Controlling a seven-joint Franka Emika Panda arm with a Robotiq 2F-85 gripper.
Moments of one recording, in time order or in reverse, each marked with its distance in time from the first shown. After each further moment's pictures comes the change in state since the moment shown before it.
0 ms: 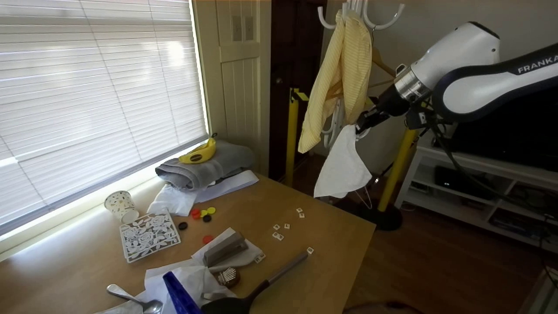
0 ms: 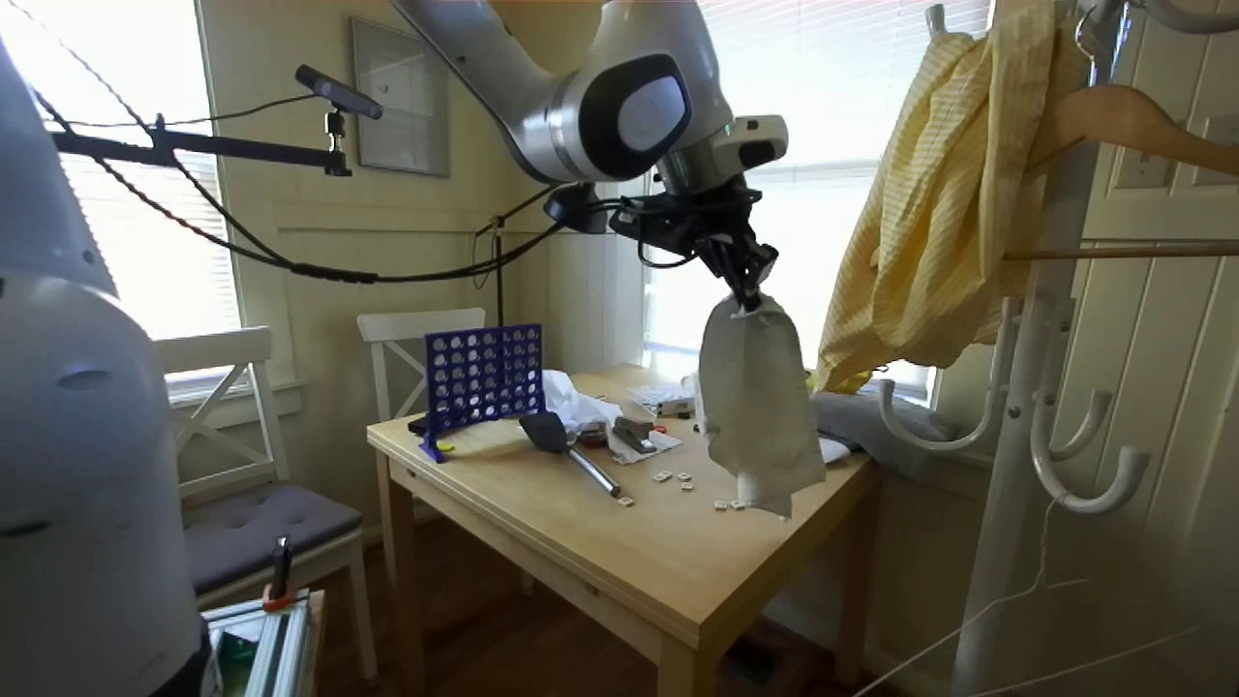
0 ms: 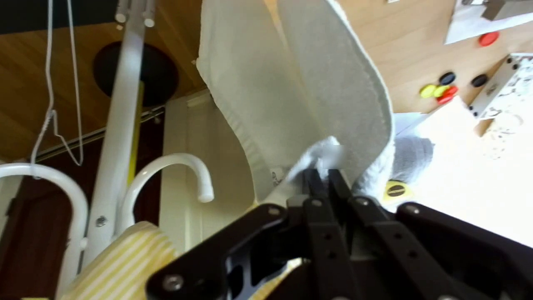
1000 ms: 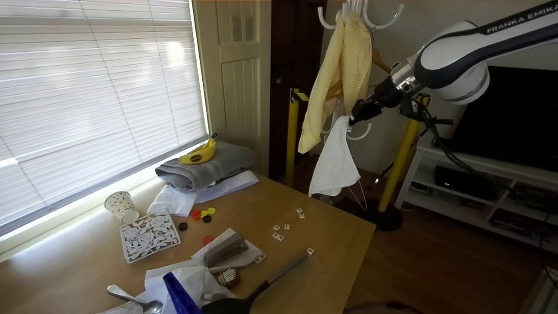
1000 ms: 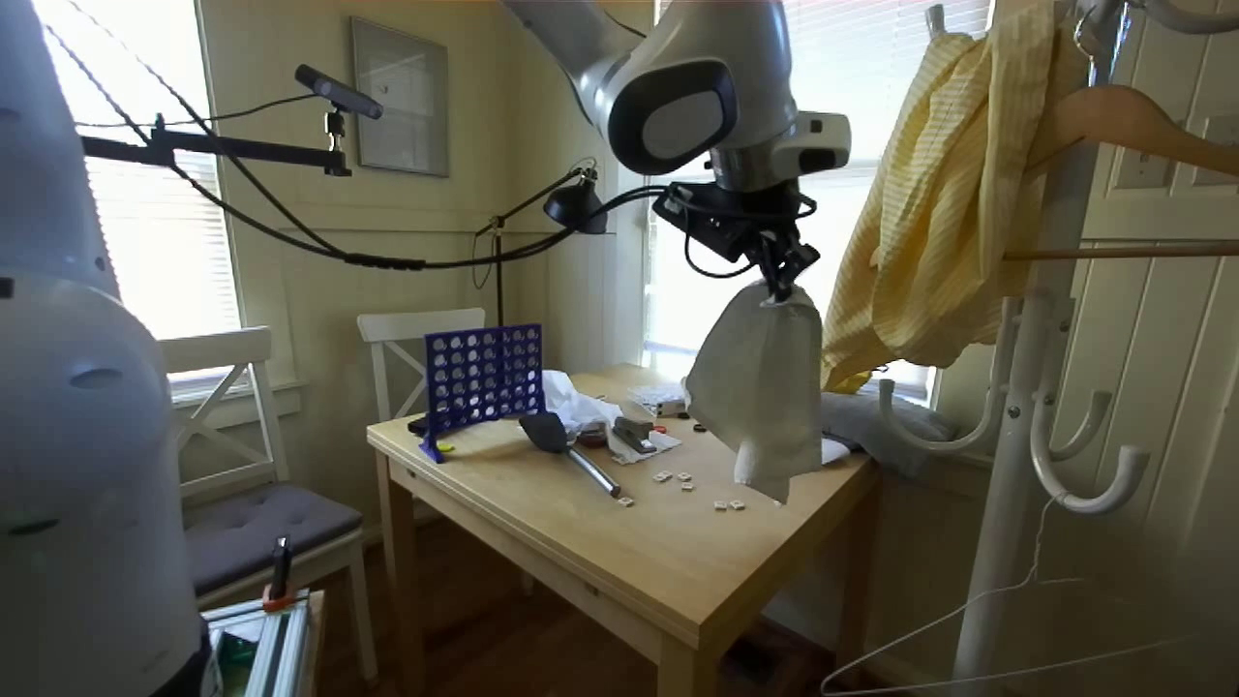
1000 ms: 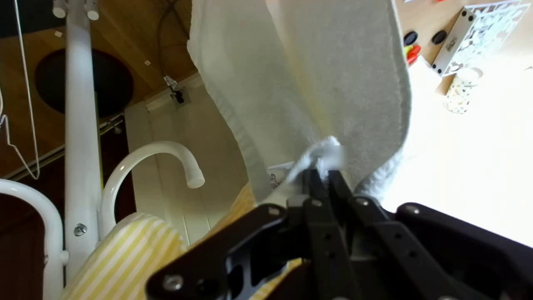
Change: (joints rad) arm 0.012 0.096 -0.063 0.141 0.473 -0.064 -0.357
